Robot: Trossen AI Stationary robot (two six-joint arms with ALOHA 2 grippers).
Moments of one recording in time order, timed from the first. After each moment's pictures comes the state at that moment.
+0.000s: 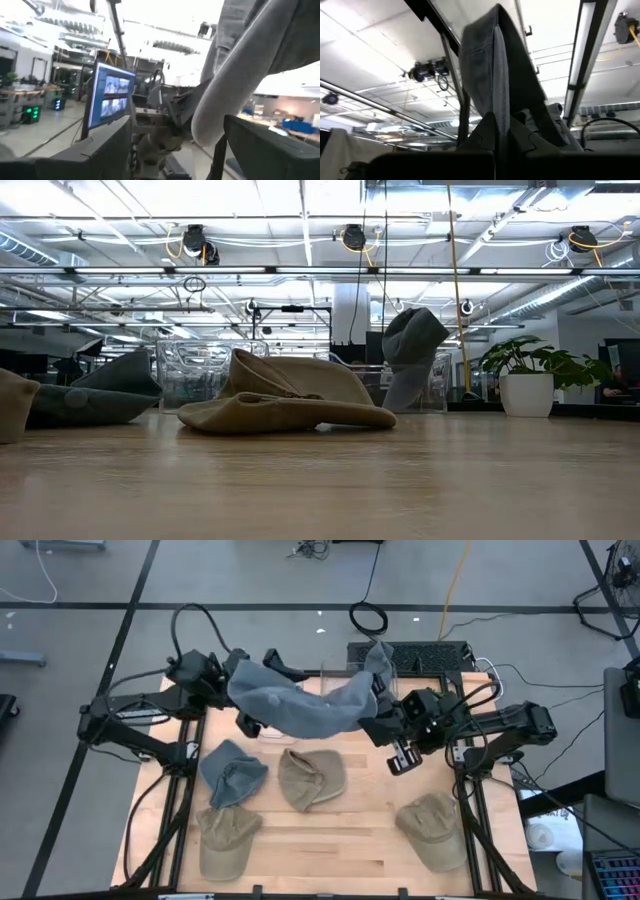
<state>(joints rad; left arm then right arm) 0.10 1.25 1.32 0.34 0.26 -0.25 0.10 1.47 1.27 1.12 -0.20 0.20</state>
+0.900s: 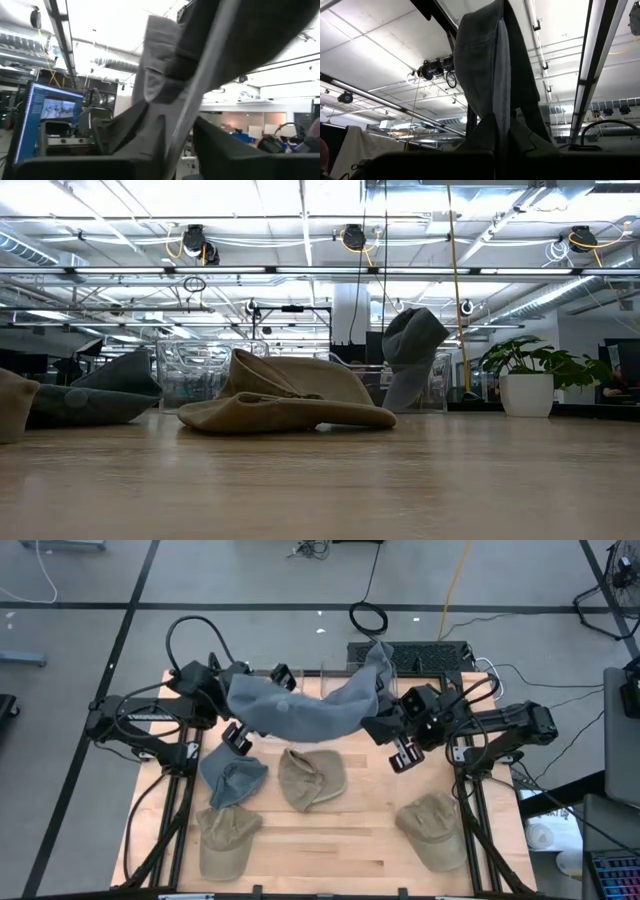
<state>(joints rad) 0.02 1.32 1.32 0.60 0.41 -0.33 0.07 1.47 1.27 1.08 -0.23 0.23</state>
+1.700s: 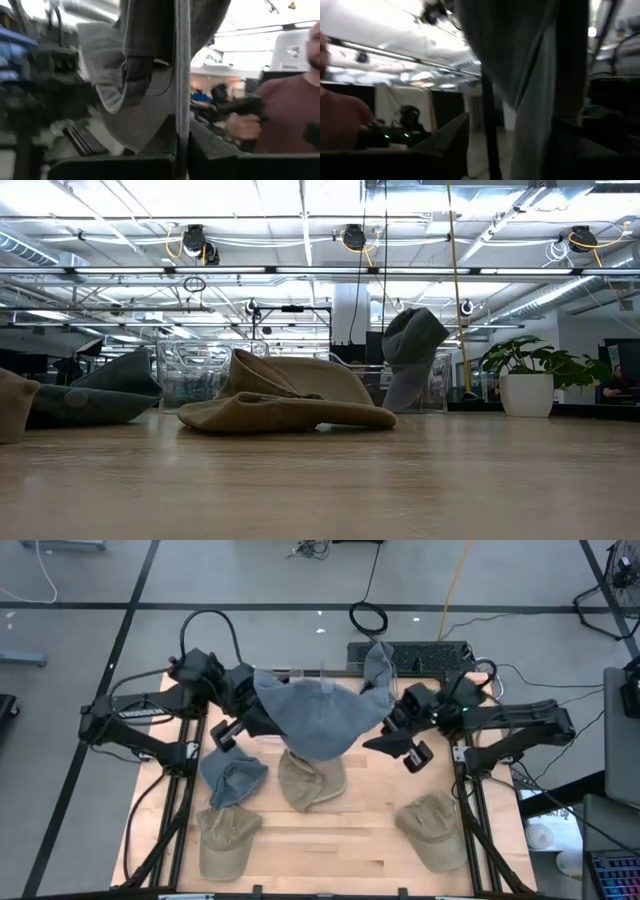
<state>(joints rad) 0.12 1.26 1.32 0.36 0.75 -0.42 0.05 1.28 1.27 0.54 -0.40 0.30</state>
